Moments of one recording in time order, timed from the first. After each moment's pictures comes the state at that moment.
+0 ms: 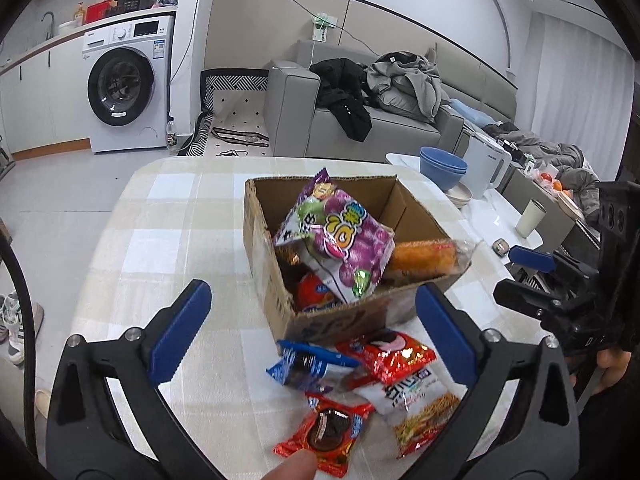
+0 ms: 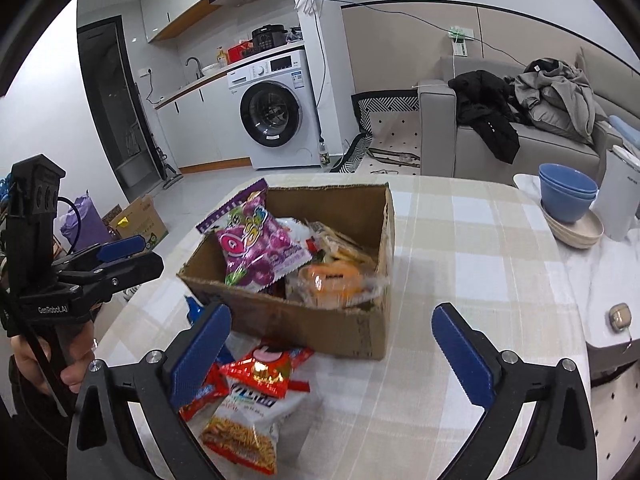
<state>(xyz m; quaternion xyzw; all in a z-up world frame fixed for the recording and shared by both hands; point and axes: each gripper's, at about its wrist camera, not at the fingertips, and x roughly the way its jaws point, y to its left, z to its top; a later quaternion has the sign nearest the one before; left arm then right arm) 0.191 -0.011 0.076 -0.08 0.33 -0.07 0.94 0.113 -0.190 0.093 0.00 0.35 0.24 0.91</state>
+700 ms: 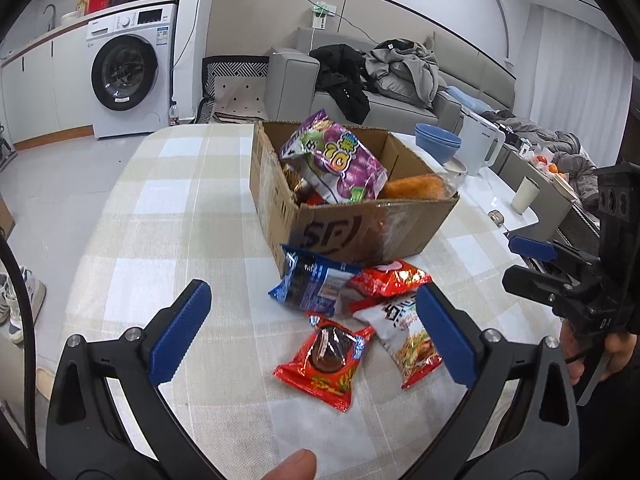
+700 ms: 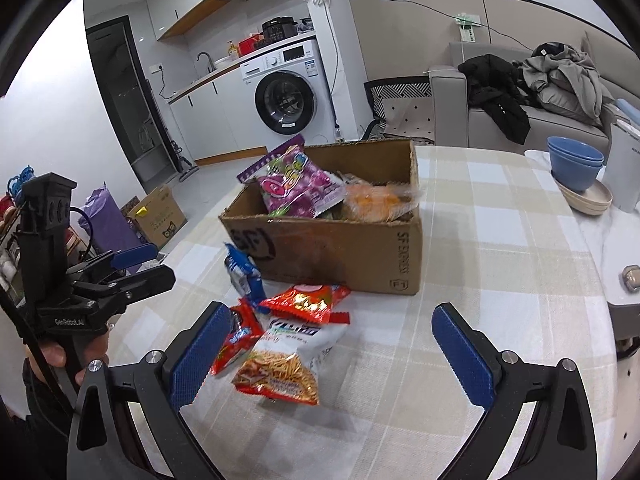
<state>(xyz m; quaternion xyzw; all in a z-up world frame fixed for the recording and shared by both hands) 0.115 -0.014 0.047 -0.08 0.35 -0.07 0.93 0.051 -0.186 0.070 0.02 0.37 0.26 0.89</state>
